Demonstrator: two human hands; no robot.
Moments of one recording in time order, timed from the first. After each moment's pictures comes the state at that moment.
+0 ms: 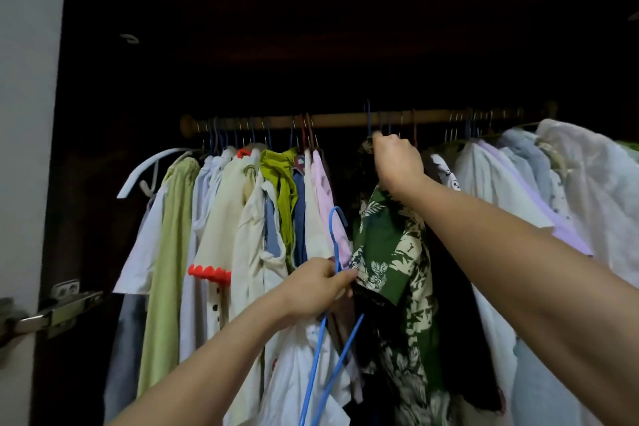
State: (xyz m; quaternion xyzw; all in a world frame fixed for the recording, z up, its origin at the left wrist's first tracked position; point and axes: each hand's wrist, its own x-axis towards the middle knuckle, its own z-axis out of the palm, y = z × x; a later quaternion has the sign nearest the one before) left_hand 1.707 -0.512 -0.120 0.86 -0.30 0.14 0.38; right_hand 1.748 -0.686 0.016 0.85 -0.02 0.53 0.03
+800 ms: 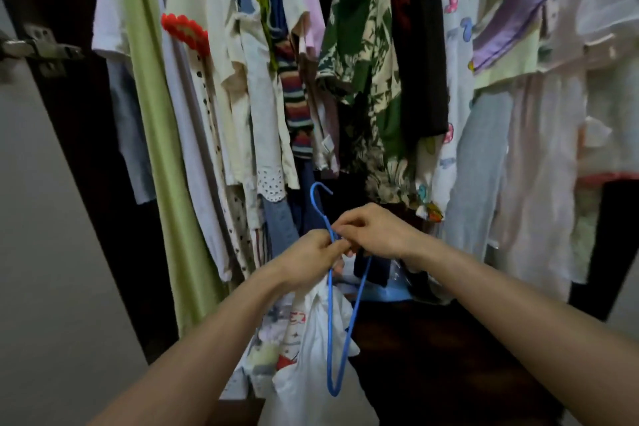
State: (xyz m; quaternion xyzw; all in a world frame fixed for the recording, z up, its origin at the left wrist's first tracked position) left_hand 1.634 -0.504 -0.376 0.85 -0.31 -0.08 0.41; right_hand 1.610 -0.652 -0.347 0.91 0.10 0.03 -0.40
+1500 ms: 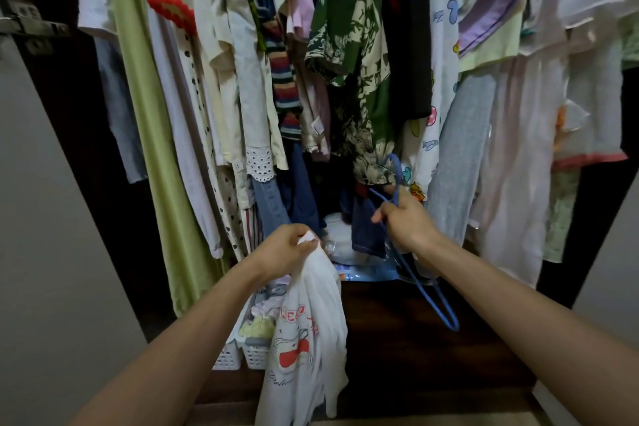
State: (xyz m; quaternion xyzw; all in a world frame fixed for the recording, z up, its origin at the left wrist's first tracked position) left_hand 1.635 -0.483 -0.409 0.88 -0.22 -0.06 0.42; right_hand 1.593 -0.697 -0.377 0.82 -0.05 0.16 -0.55
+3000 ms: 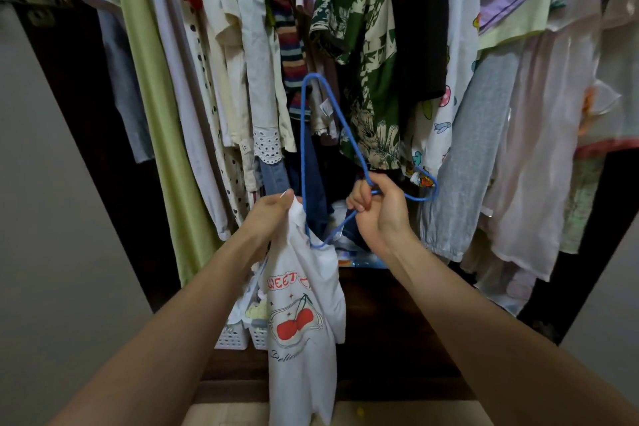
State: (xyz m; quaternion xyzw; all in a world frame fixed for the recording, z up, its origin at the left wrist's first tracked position) left_hand 1.655 -0.471 -0.406 0.76 -0.06 -0.03 0.65; right_hand 1.619 -0.644 -0.398 0.41 0.09 0.12 -0.90
